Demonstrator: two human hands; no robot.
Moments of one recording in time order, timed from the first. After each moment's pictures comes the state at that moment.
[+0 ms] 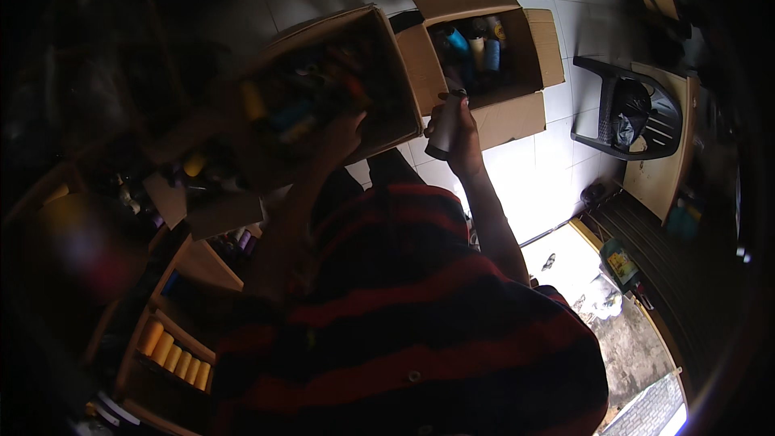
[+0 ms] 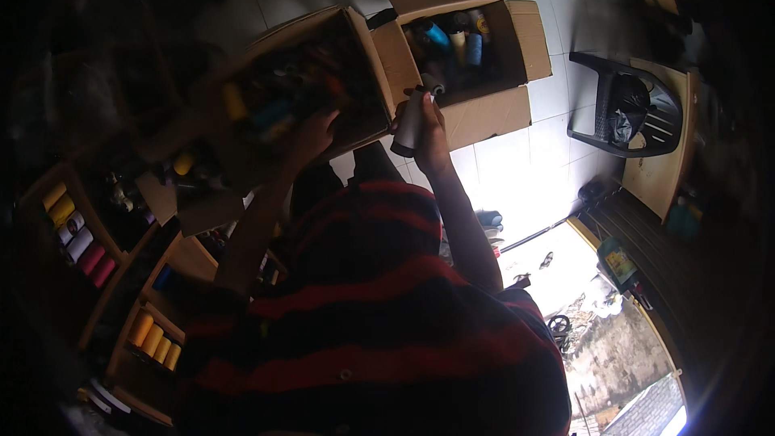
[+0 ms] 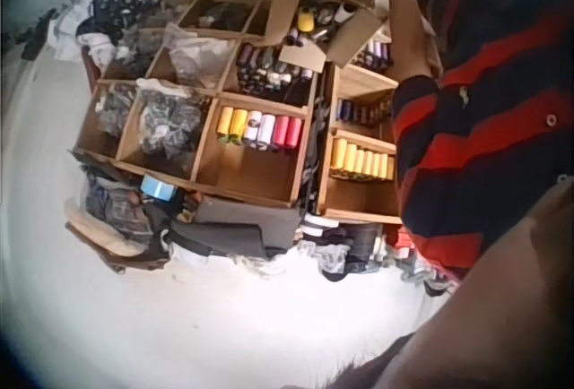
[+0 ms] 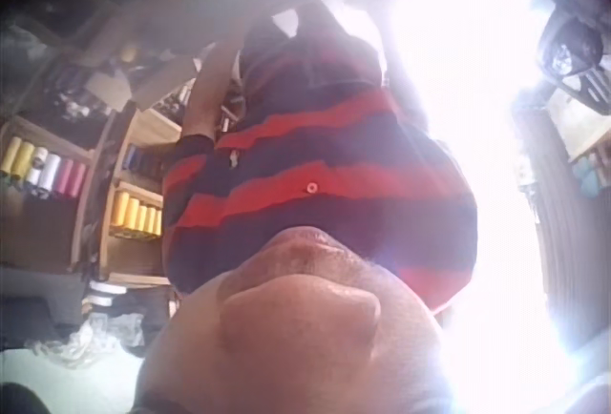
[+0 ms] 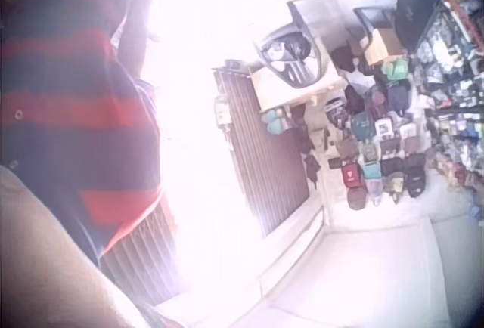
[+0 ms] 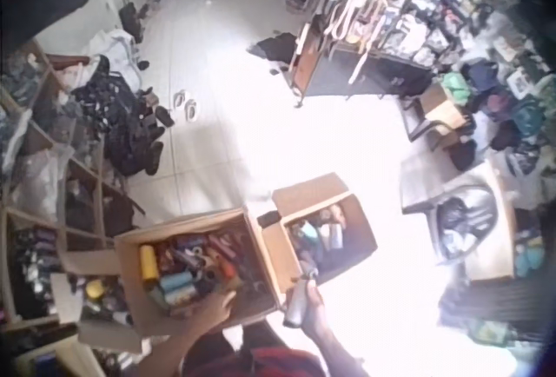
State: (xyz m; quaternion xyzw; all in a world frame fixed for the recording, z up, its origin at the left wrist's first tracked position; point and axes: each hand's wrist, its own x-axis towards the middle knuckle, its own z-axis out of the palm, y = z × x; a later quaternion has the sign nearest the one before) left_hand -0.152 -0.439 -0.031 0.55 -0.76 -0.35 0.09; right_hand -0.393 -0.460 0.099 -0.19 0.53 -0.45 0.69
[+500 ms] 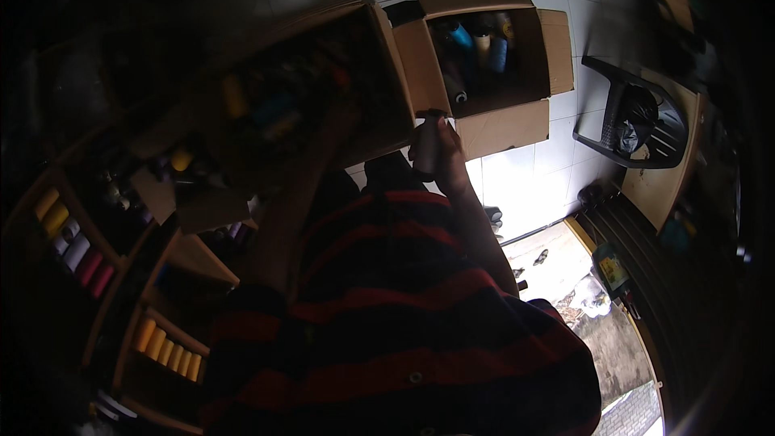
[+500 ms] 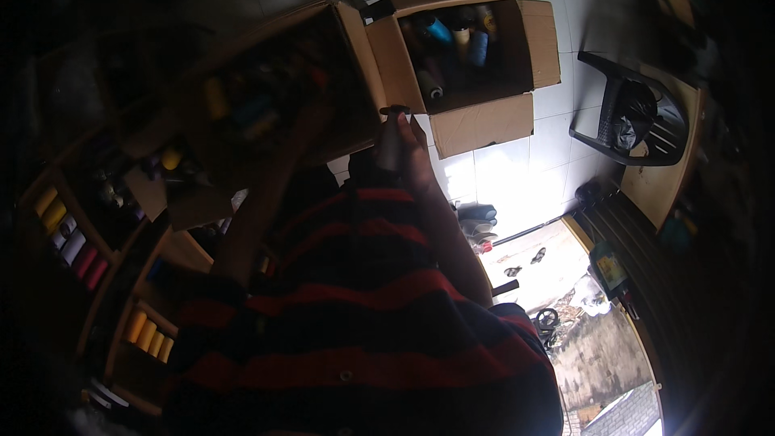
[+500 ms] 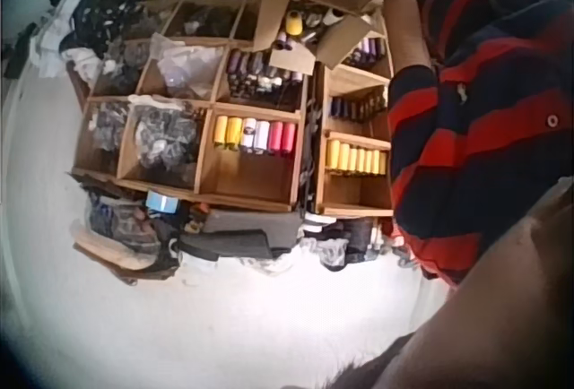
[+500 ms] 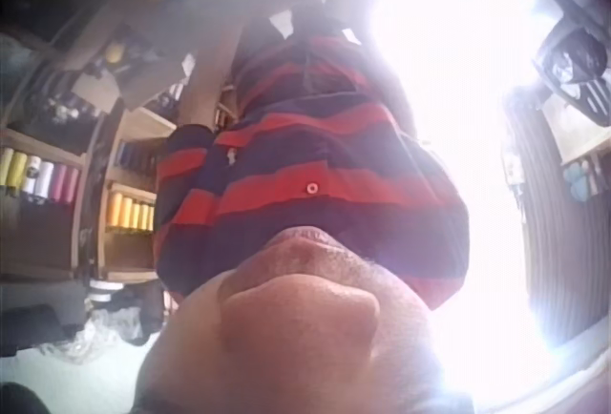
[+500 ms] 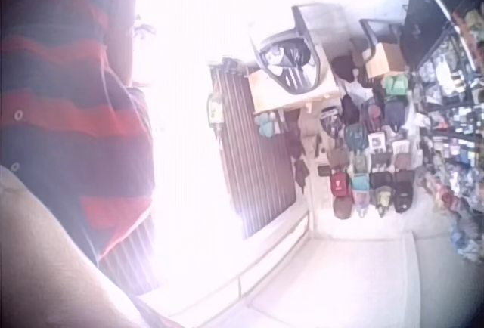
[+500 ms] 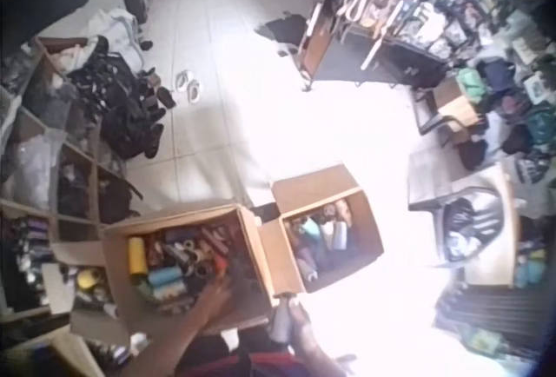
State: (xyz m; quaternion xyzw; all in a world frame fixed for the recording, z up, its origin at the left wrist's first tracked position) left_hand -0.176 -0.467 -0.069 0.52 -0.76 -0.35 0.15; right_hand -0.397 -0.449 0.083 -0.15 0.59 -0.34 0.72
